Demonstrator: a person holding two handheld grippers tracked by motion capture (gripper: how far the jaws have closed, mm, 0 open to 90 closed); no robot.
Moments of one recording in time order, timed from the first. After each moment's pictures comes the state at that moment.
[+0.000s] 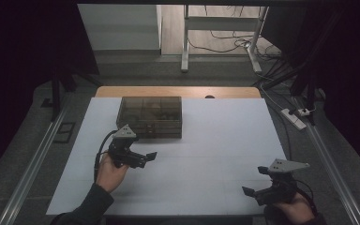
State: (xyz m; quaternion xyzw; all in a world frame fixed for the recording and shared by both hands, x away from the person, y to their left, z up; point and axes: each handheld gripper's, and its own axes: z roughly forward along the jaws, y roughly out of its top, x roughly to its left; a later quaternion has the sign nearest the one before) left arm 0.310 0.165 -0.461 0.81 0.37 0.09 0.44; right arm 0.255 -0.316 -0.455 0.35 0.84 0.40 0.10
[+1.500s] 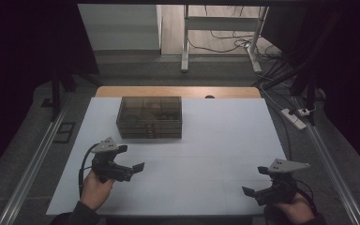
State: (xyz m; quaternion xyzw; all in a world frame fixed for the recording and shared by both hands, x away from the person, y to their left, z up) left arm 0.263 0.196 -0.463 0.78 0.39 0.09 0.47; right arm 0.255 -0.316 -0.455 0.34 0.84 0.40 0.10
